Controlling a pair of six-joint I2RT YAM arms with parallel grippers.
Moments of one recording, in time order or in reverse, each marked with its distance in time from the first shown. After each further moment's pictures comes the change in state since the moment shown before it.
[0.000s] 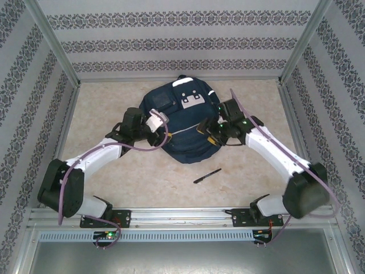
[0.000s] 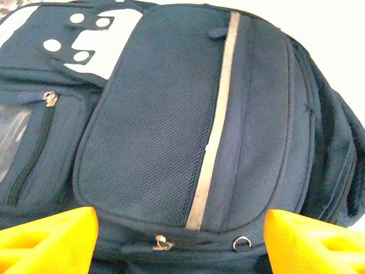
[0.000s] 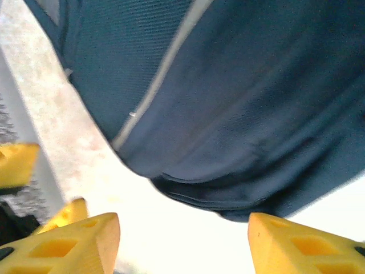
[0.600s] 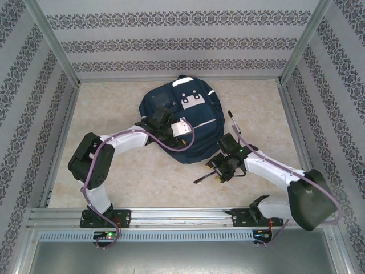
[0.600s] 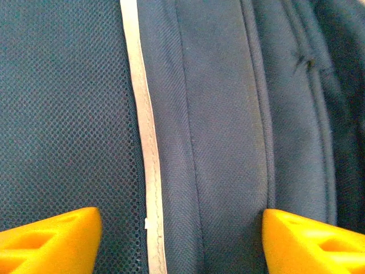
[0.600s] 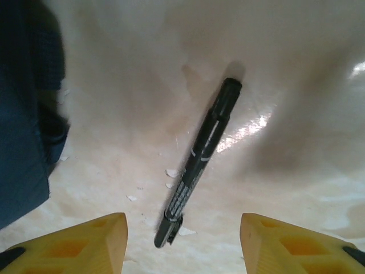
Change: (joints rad) left arm -0.149 0.349 0.270 -0.165 -0.106 0.288; right arm 0.081 -0.044 -0.428 0.080 -0.020 0.388
